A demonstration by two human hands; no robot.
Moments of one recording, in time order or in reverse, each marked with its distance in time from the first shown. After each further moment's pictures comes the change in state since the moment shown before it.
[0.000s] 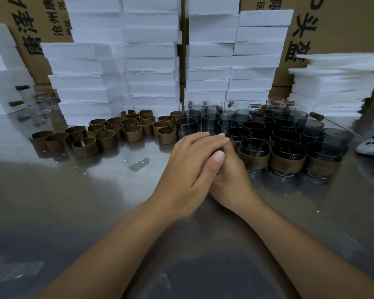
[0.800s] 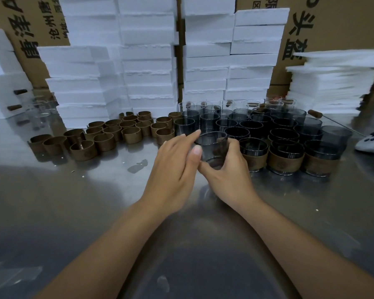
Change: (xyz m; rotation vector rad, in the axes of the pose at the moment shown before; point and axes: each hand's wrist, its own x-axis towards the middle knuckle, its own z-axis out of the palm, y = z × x) left_hand -0.003 -0.019 -0.004 0.078 0.029 -0.194; right_hand 0.005 0.005 0.001 0.084 0.156 0.166
